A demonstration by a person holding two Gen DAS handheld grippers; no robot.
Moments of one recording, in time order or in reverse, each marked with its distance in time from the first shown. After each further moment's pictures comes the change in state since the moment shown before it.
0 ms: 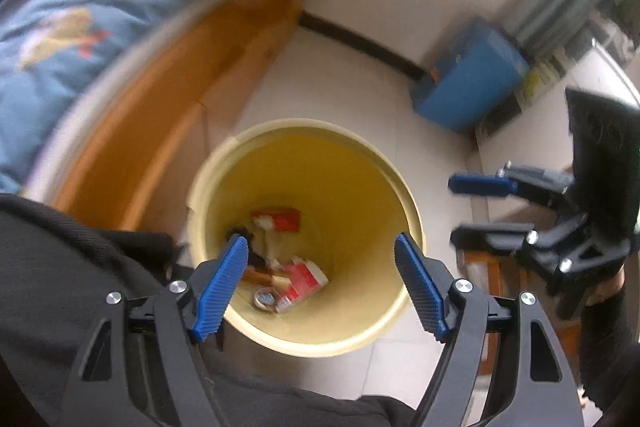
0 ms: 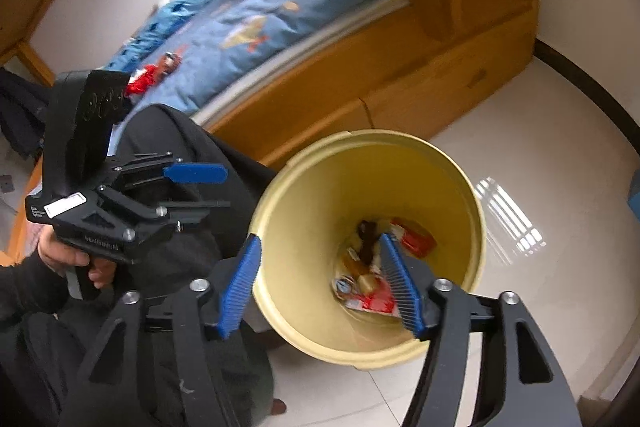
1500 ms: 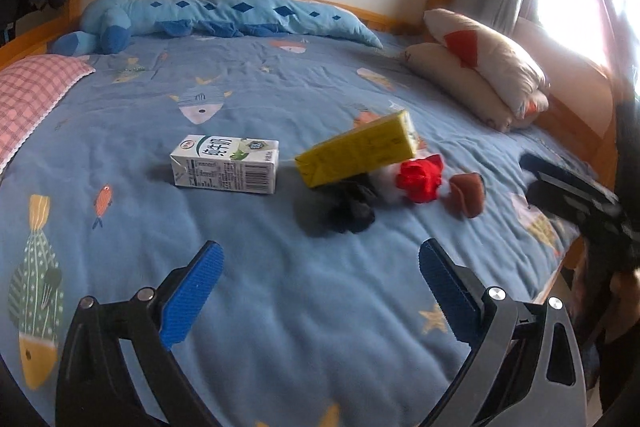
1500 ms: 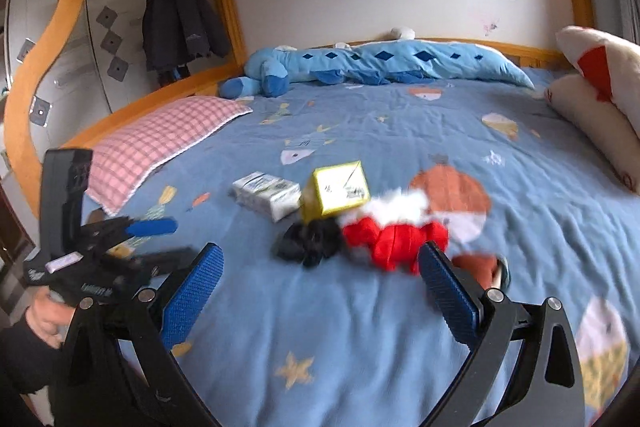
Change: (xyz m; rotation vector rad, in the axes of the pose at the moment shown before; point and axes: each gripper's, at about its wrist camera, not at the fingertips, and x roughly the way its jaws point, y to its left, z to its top) left arm -0.314 0.334 -0.158 -0.626 -0.556 0.679; right arm 0.227 0.406 0.231 -0.653 -0.195 0.380
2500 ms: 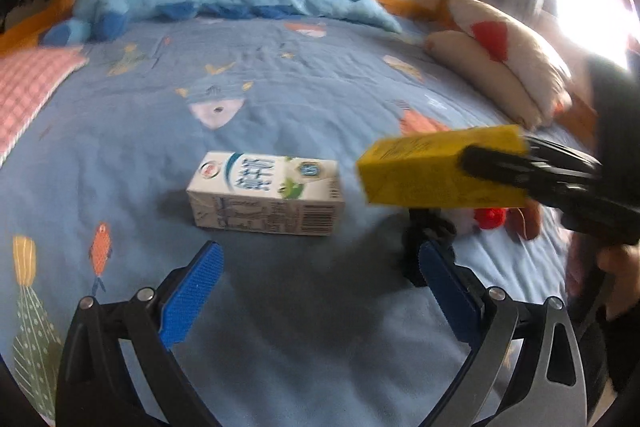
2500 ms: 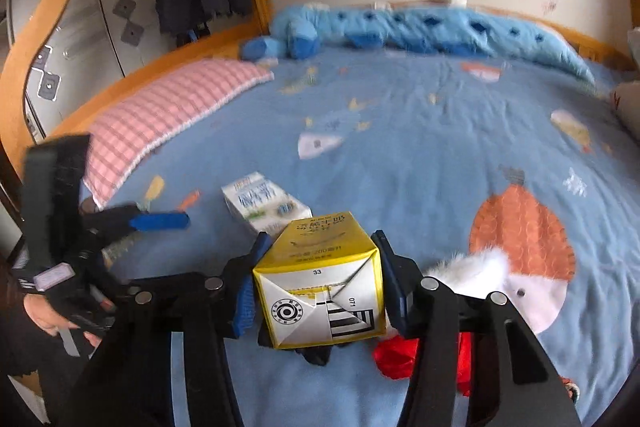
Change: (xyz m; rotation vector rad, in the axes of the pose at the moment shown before) left arm 0.063 0.060 0.041 -0.049 0.077 0.016; right arm 0.109 0.015 0.048 -0.073 0.096 0.120
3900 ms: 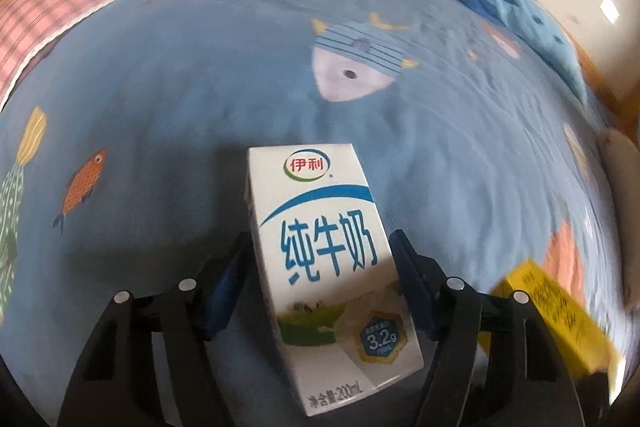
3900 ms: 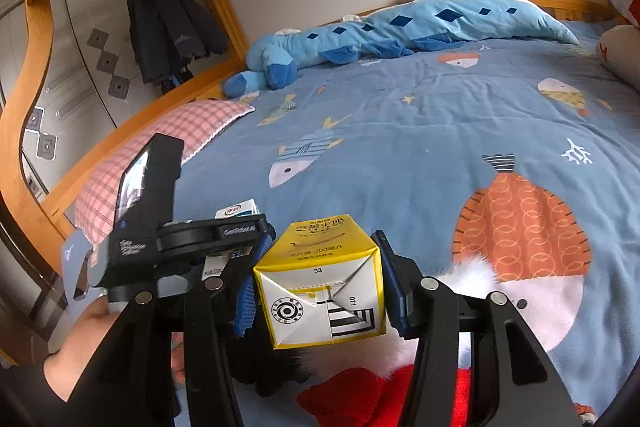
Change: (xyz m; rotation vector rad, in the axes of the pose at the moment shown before) left arm 0.102 0.023 0.049 -0.532 0.113 0.426; right arm 0.028 -0.062 -0.010 0.179 -0.038 0.061
